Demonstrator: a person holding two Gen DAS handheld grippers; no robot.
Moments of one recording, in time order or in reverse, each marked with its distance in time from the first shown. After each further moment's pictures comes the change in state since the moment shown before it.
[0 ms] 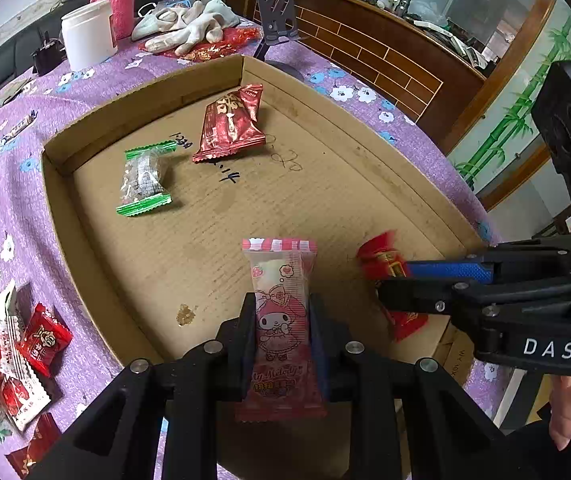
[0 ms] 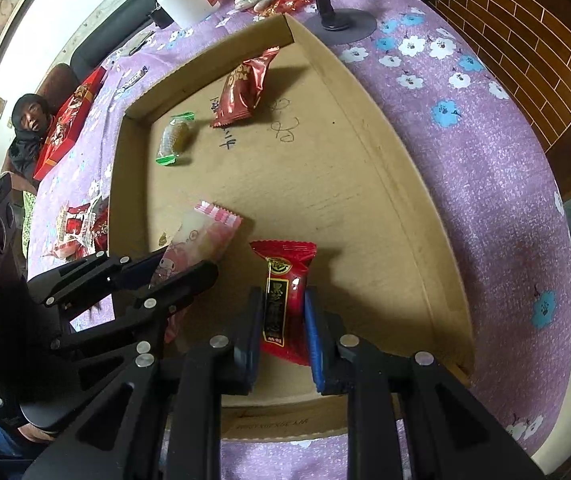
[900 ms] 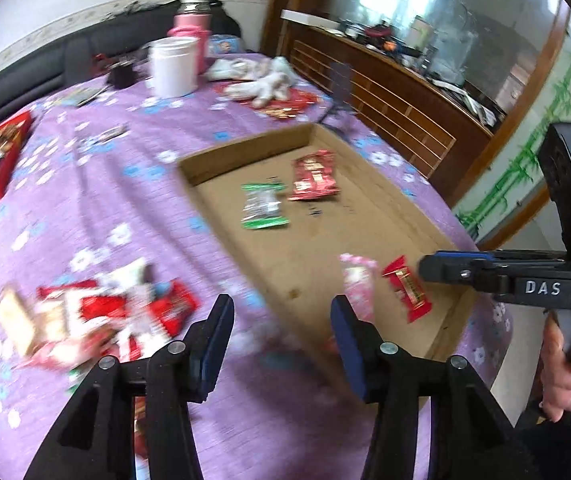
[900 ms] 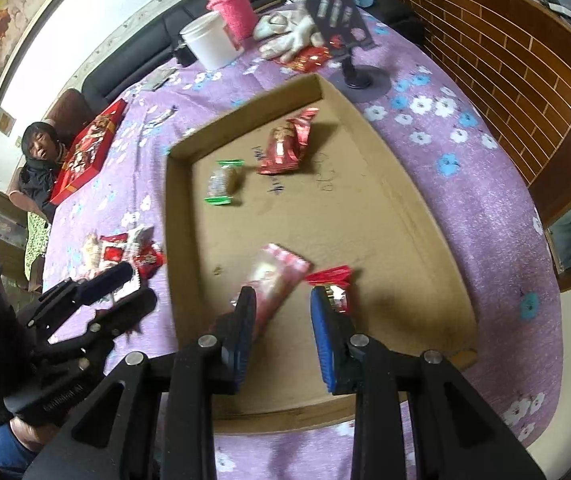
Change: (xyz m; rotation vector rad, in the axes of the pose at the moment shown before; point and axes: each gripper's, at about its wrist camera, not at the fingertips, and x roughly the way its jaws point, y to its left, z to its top) left arm -0.098 0.070 -0.031 -0.105 -0.160 0.042; right arm -0.040 0.047 -0.006 -0.003 -0.137 0.007
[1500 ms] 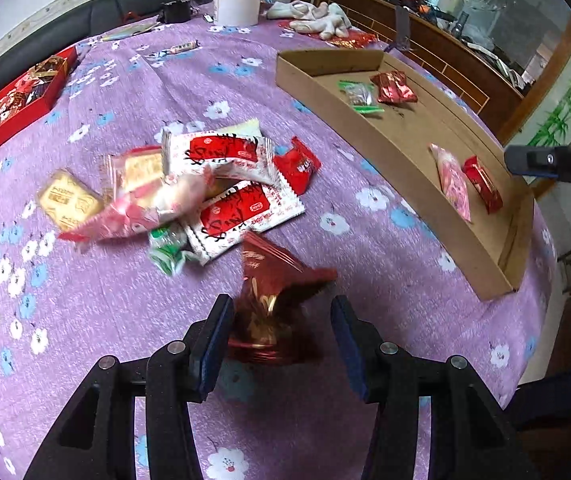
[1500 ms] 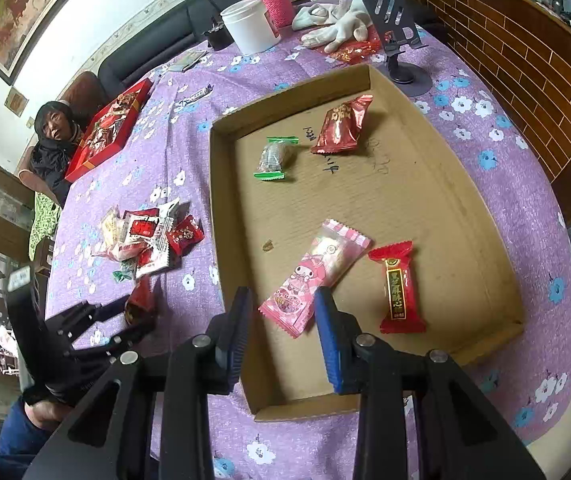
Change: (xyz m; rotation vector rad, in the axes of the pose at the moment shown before) left arm 0.001 0.068 -0.082 0.007 0.133 0.083; right arm 0.003 0.038 -0.016 -0.044 0.015 0.012
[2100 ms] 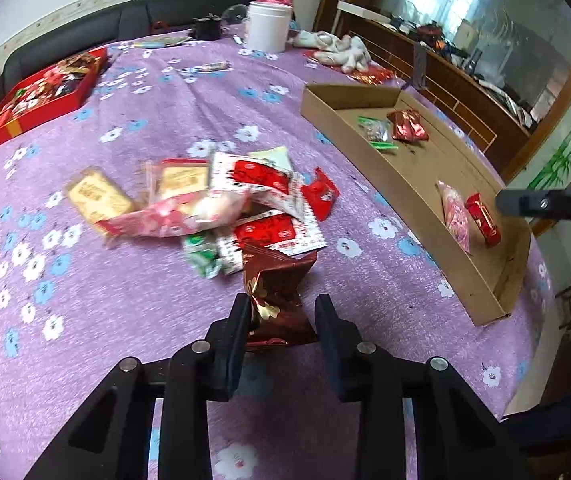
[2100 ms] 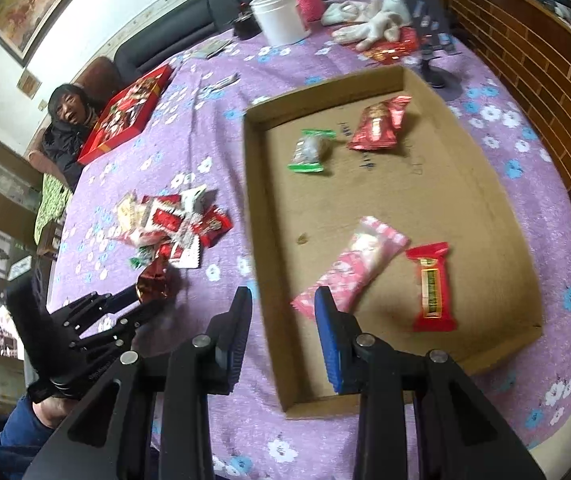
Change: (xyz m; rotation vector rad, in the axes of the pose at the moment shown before) left arm -0.022 0.019 -0.005 -0.101 -0.106 0.009; right arm 0.010 0.033 -0.003 -0.080 0.034 0.041
